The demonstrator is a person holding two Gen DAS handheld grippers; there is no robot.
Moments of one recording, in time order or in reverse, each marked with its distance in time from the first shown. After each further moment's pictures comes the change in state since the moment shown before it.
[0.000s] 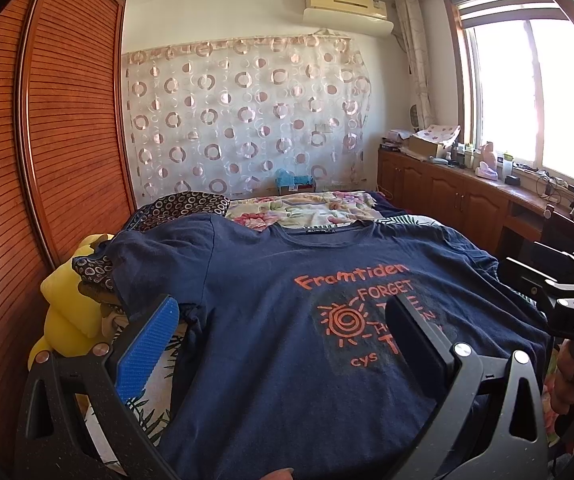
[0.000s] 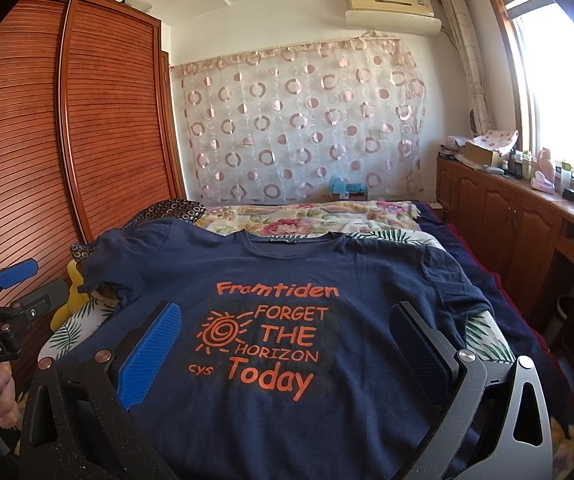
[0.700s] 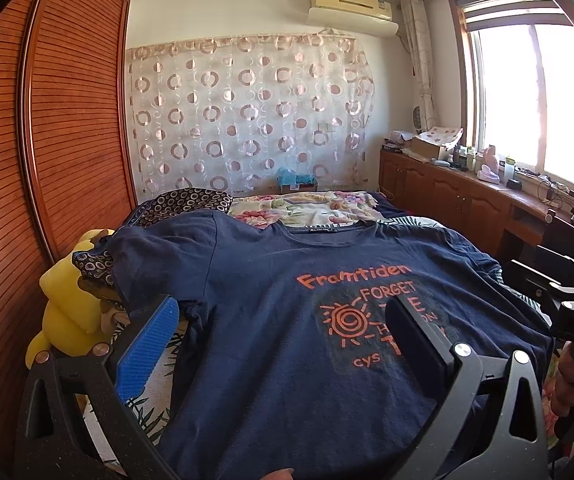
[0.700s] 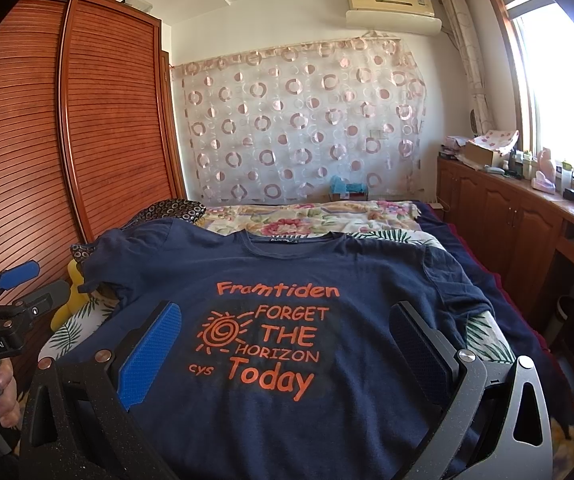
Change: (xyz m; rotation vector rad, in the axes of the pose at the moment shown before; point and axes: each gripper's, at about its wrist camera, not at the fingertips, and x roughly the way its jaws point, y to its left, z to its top) left arm 0.005 0.004 -0.002 -0.005 0.003 0.000; right arm -0.002 0.000 0.000 0.000 -0.001 0.002
